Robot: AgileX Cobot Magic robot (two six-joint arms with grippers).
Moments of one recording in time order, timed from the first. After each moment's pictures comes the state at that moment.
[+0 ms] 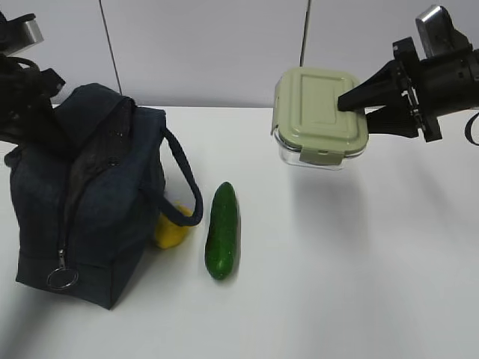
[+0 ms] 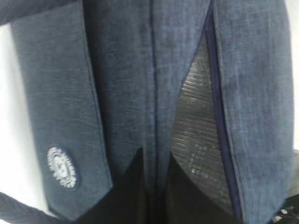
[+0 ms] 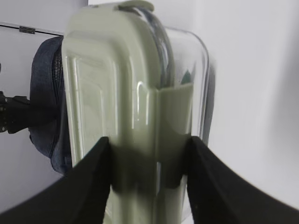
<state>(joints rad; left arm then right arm) -0.05 1.72 -1.36 -0.53 1.16 0.27 -0.14 1.84 -1.29 1.21 1.17 -0.67</state>
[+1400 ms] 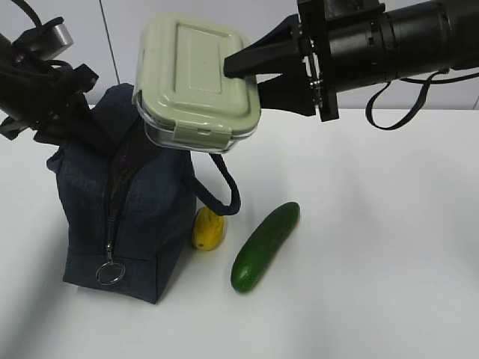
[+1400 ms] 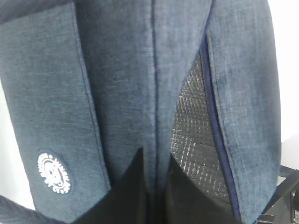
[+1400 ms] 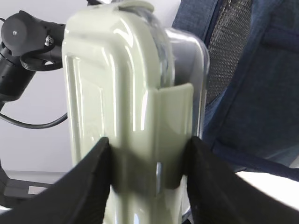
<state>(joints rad) -0.09 1.78 -1.36 -0.70 1.12 0.29 0.19 1.76 -1.30 1.44 1.17 -0.69</state>
